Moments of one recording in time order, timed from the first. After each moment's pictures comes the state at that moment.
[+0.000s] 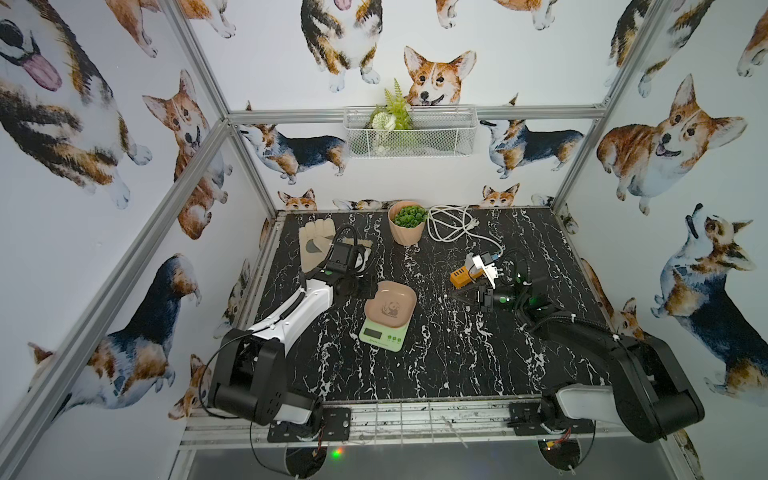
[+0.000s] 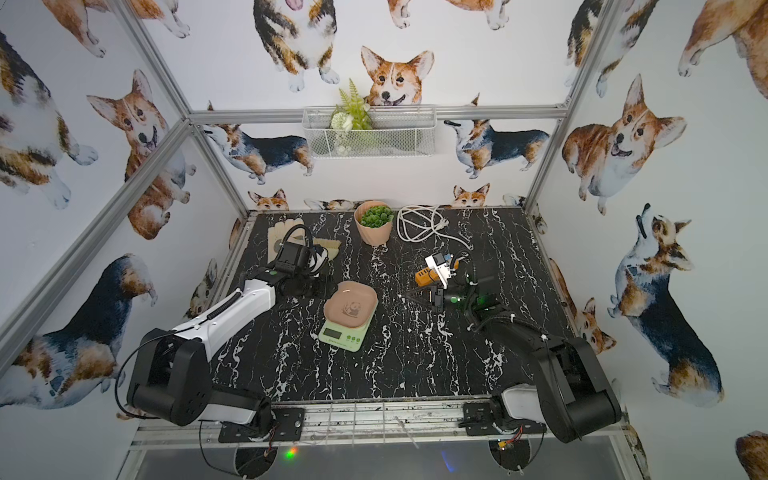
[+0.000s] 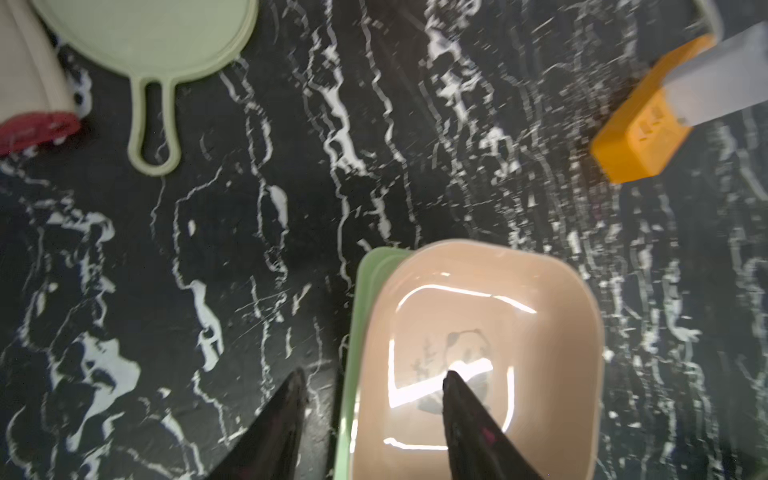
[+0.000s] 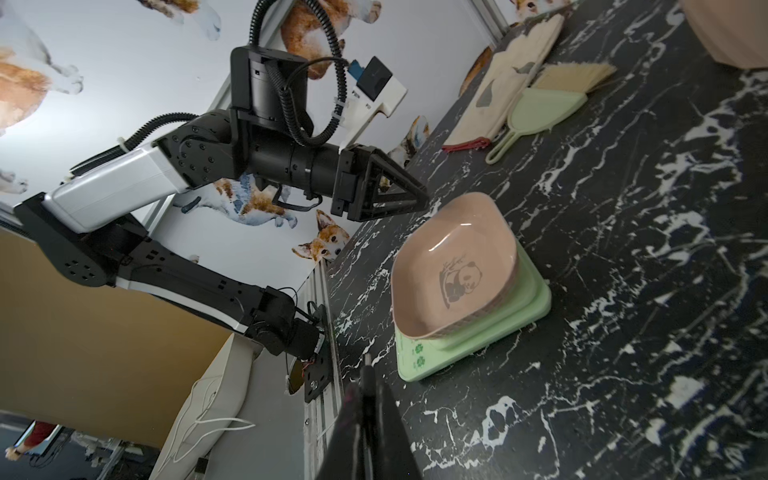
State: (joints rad) left arm -0.34 1.46 0.98 -0.56 0.16 -0.23; right arm 0.33 1.30 0.51 0.48 -1.09 0.56
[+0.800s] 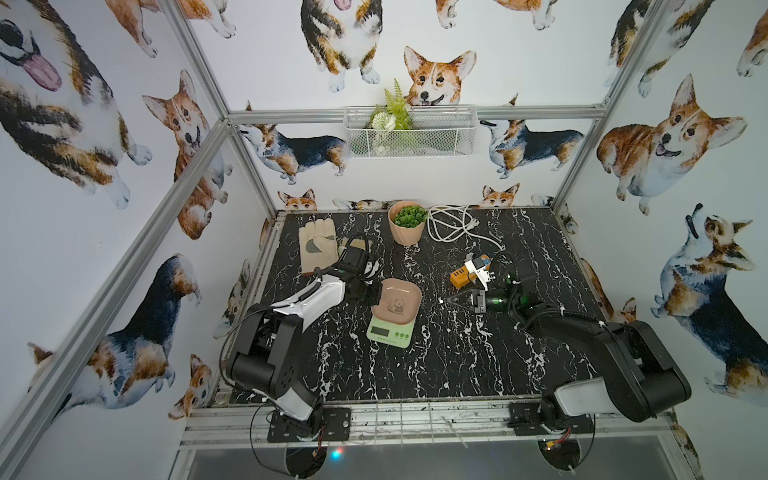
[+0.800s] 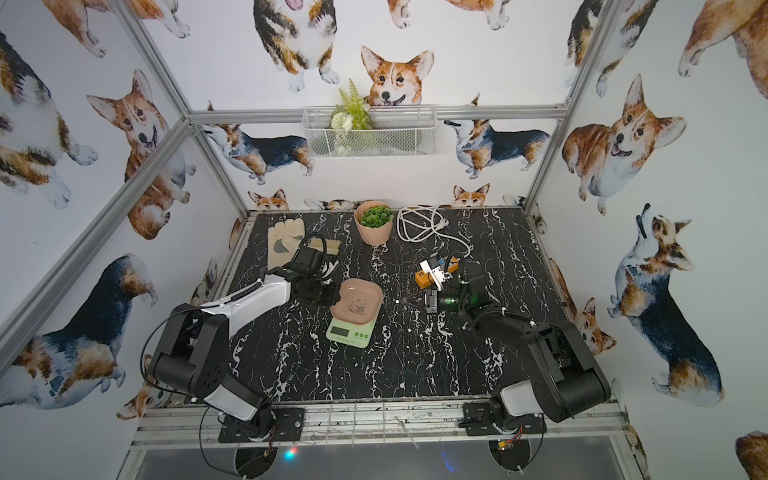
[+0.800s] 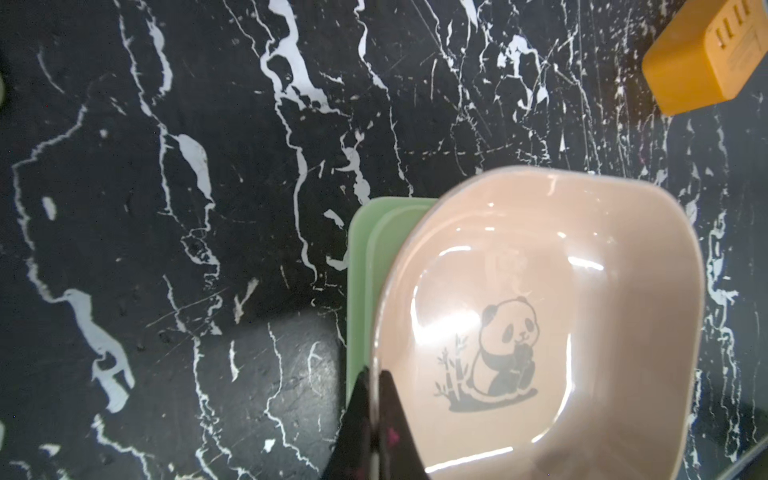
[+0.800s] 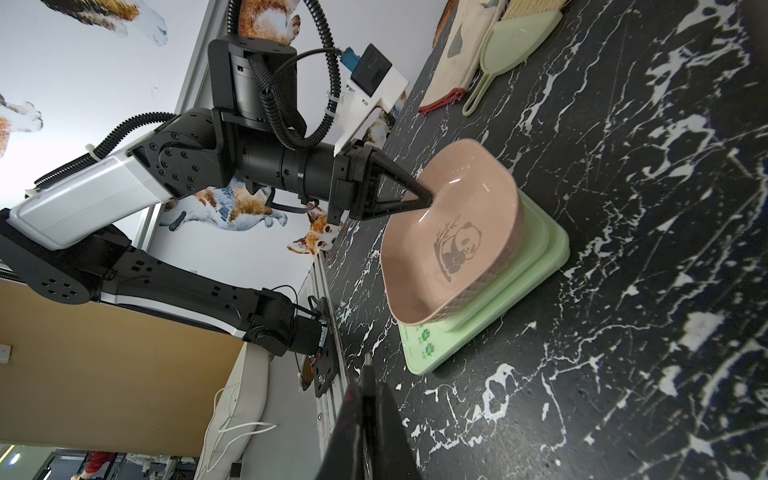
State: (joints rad) left arm -0.37 1.60 0.98 -0.52 0.25 -0.21; right arm 0.37 1.40 0.53 0.46 -1.07 0.63
